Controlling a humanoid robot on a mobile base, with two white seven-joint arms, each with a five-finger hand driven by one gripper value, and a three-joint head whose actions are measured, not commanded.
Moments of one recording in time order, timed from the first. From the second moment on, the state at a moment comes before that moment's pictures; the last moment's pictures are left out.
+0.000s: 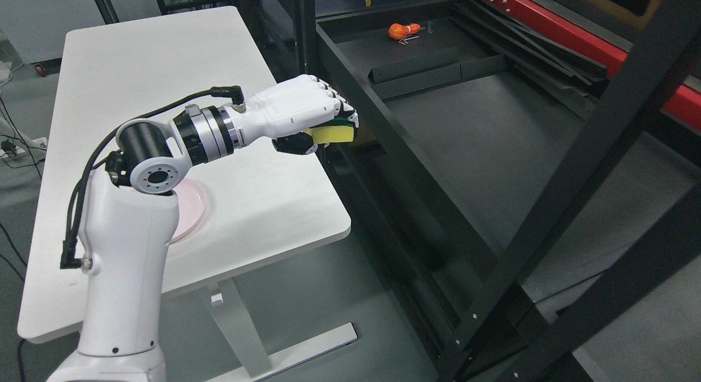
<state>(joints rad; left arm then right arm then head) -0.93 0.05 -0.04 -1.37 -0.79 -0.78 -0.85 -0.08 0.00 -0.21 0.00 -0.11 0.00 -0.07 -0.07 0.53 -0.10</state>
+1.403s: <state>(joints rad) -1.30 0.00 -0.36 -1.34 -0.63 -0.78 -0.86 -0.08 0.00 -0.21 0.00 -0.11 0.00 -0.07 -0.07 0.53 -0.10</state>
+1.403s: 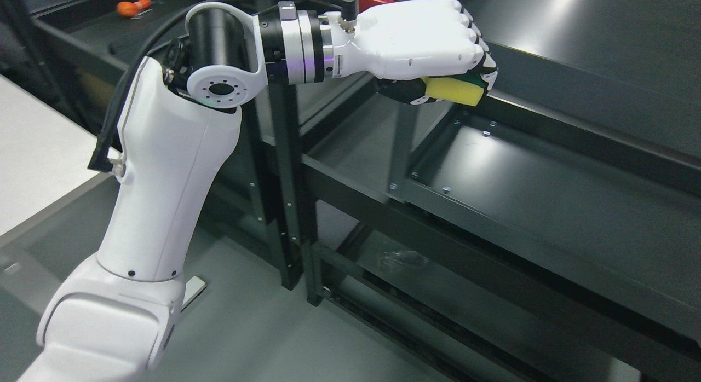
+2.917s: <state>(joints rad) -1.40 0.00 -0.41 -1.32 -0.58 -0.78 -1.05 -0.08 0.00 -0.21 0.00 -0.12 0.00 -0.07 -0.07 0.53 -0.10</state>
